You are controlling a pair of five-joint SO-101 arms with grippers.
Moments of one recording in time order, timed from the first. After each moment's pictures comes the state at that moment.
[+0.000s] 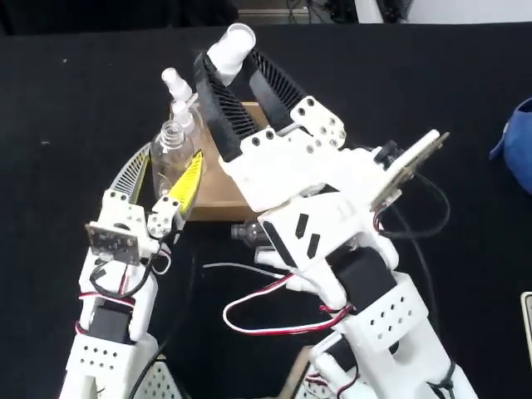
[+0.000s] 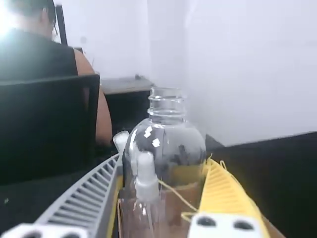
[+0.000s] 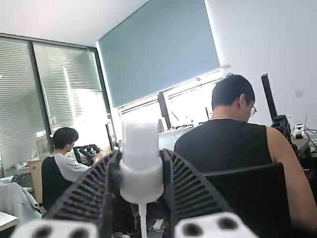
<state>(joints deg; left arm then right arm) 6.4 -96.5 96.8 -3.1 -5.3 -33.8 -53.5 37.4 0.8 -15.7</state>
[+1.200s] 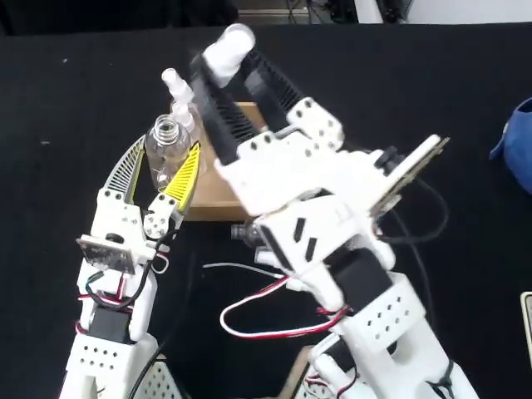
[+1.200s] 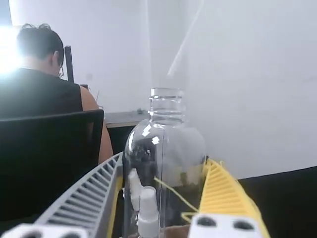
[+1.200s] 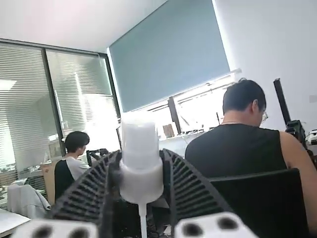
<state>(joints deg) 6.4 -96.6 96.8 -10.4 -5.3 -36.3 -53.4 38.9 -2.9 -15.7</state>
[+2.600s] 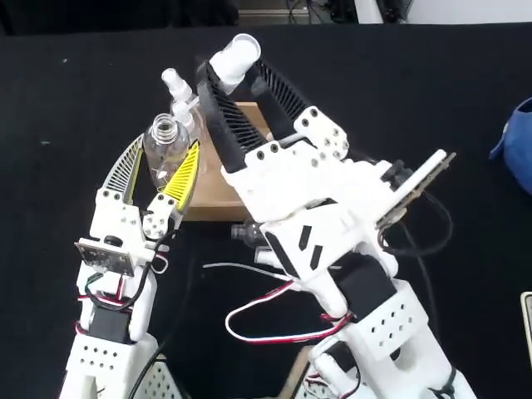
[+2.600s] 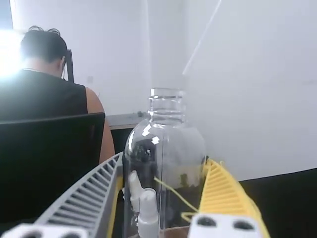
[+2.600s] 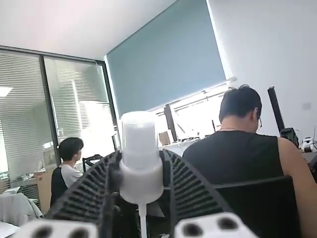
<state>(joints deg) 6.4 -96.6 96.8 -11.5 -5.3 -34.5 -56.7 41.4 -3.3 -15.7</state>
